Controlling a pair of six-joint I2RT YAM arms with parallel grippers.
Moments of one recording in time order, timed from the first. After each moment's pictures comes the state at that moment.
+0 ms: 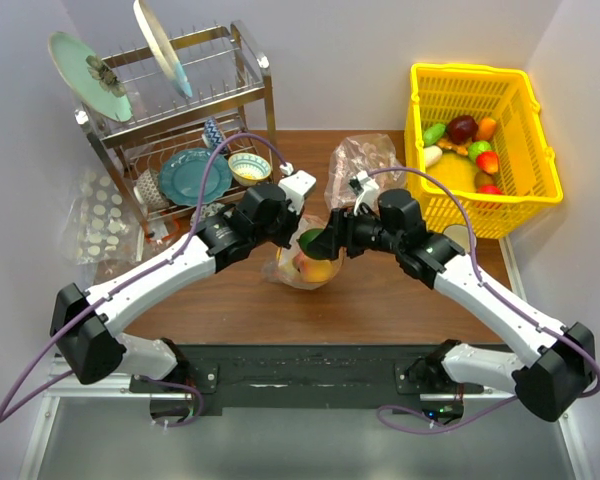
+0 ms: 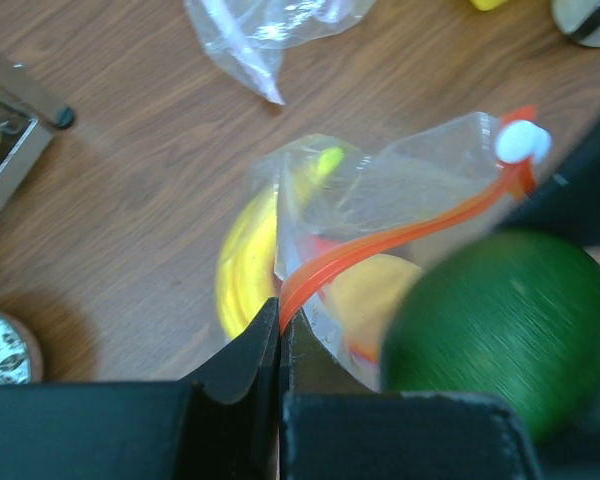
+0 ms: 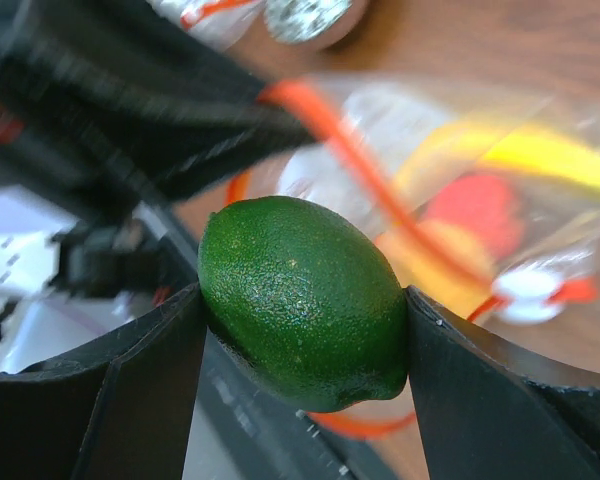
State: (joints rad) left arm -0.80 1.36 1.18 -0.40 -0.13 -0.10; right arm 0.63 1.14 0.95 -0.26 -0.36 0.51
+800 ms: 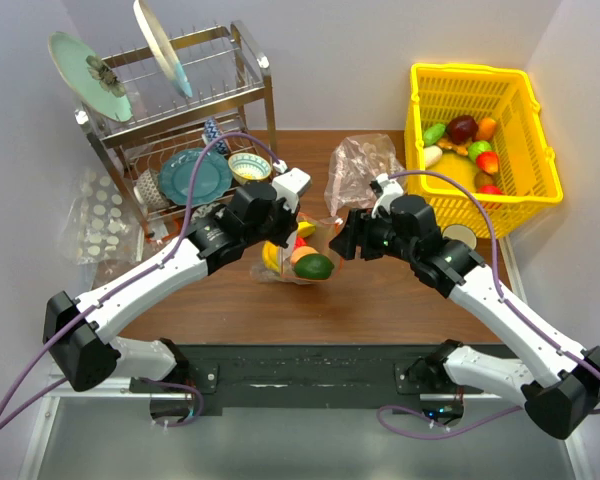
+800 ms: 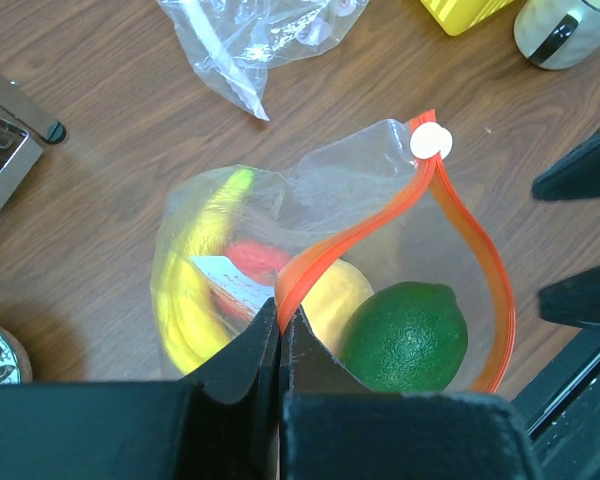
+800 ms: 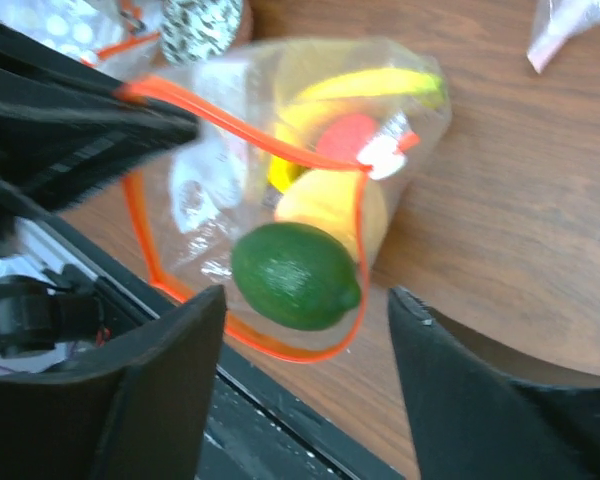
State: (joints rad) left arm -0.78 1.31 1.16 -0.39 -0.06 -0.11; right arm 0.63 1.03 0.98 -0.45 -0.11 0.50
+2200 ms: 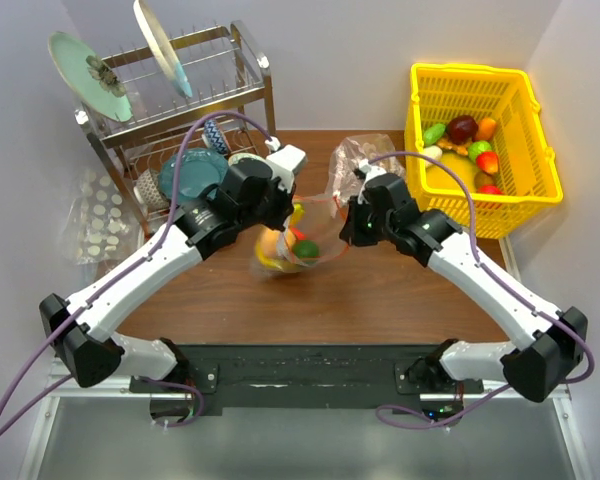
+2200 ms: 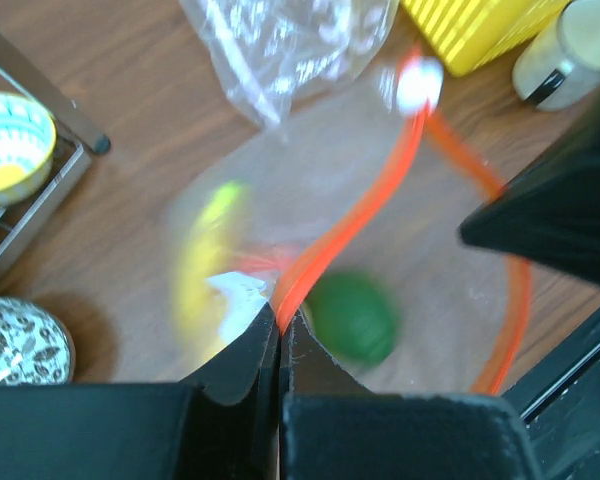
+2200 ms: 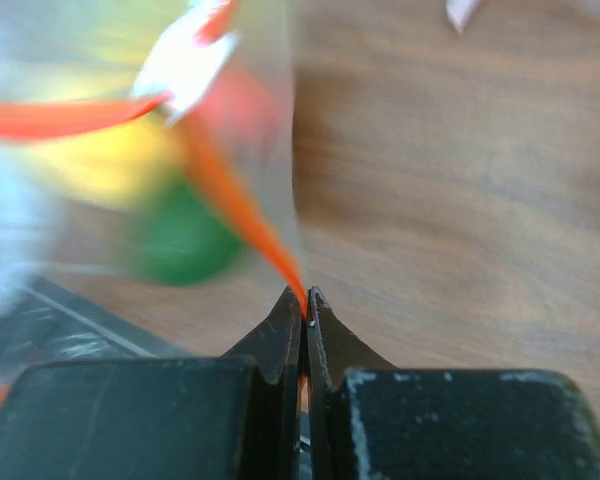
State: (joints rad) left arm -0.77 1.34 1.39 -0.58 -0.09 -0.14; right arm 0.63 1.26 1.20 -0.66 0.01 0.47
